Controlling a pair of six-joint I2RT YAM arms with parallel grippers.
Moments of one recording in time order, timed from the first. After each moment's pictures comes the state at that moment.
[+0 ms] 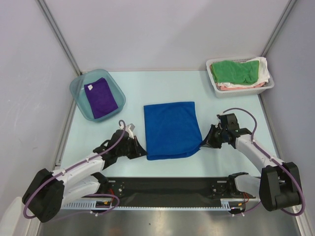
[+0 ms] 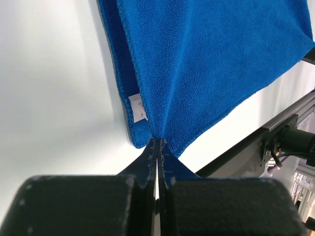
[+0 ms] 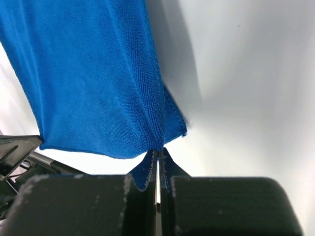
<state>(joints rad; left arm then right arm) -0.61 0.98 0.32 -0.08 0.23 -0.83 0.20 1.16 0.60 -0.48 -0.39 0.60</state>
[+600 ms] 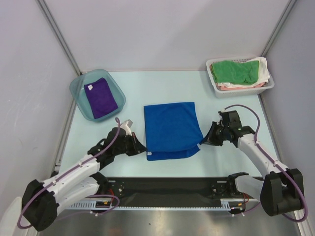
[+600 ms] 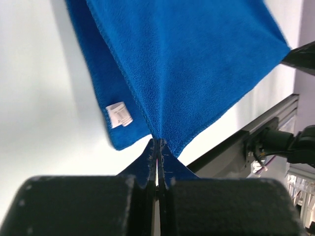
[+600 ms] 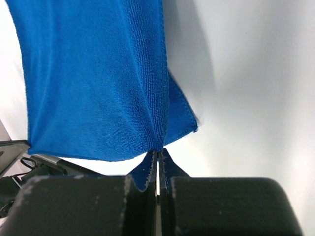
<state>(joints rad) -0.61 0.88 0.38 -0.18 0.22 -0.81 0.20 1.12 0.67 -0.56 -0.37 0.59</state>
